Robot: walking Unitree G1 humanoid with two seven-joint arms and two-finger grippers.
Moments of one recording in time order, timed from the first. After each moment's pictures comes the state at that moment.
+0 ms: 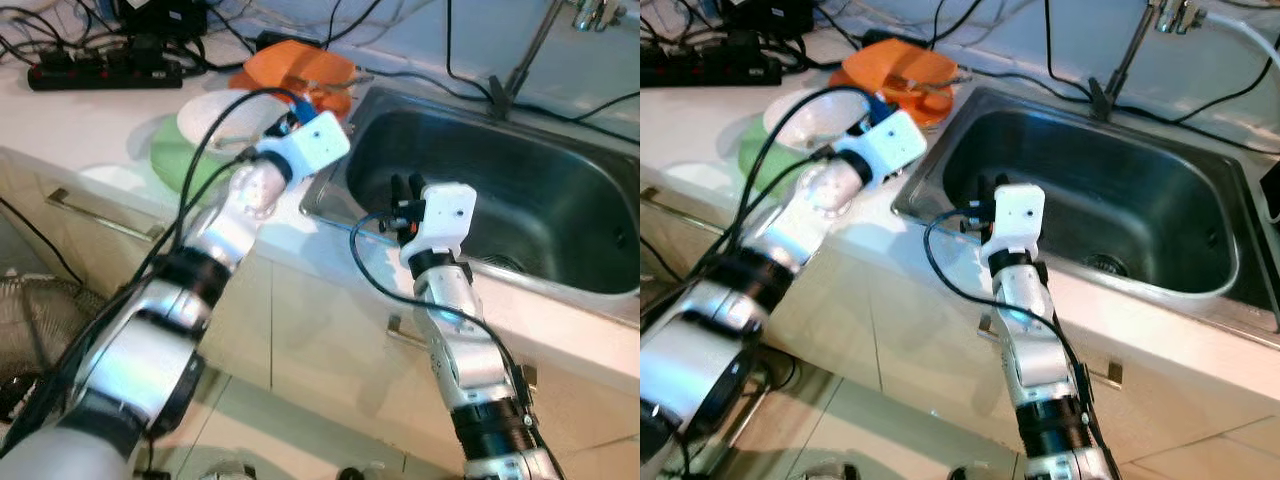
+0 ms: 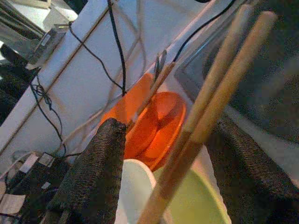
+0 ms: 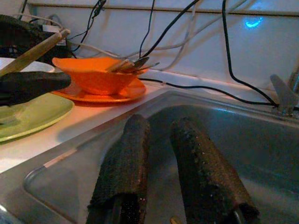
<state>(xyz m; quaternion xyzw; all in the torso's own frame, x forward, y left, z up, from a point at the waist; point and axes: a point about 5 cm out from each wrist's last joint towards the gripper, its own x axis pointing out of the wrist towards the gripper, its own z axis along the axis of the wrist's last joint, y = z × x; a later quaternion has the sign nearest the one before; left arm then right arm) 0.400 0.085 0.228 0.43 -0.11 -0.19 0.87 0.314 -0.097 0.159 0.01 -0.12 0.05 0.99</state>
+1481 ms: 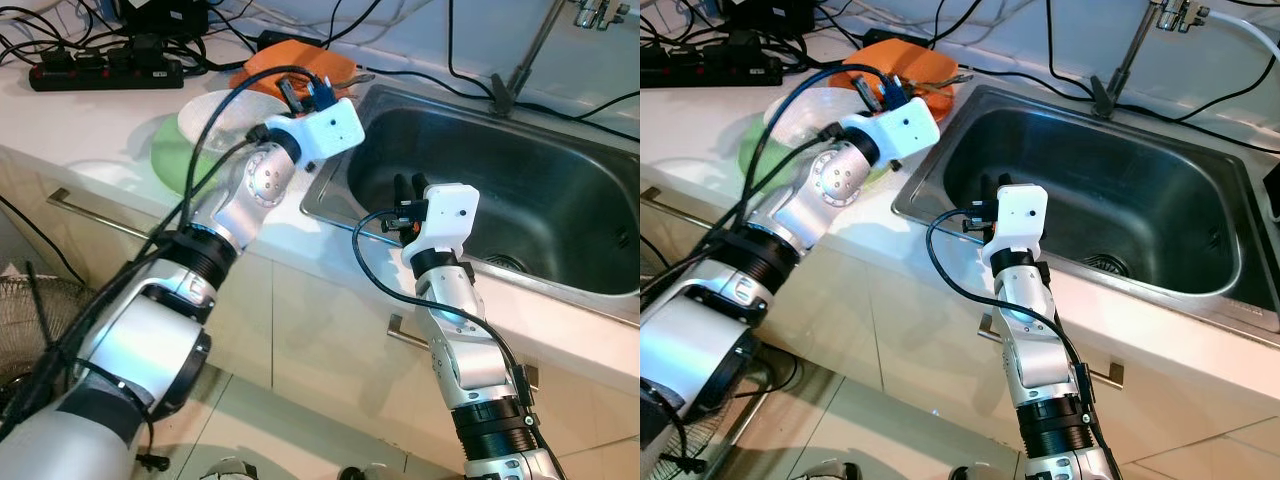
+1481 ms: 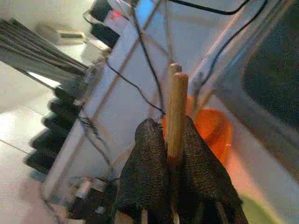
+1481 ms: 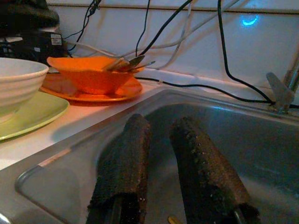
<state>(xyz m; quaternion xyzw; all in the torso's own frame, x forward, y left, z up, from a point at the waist) 0.402 0.081 0.257 0.52 -0.20 -0.13 0.82 0.315 -0.099 0.159 0.01 -0.12 0.05 0.99</state>
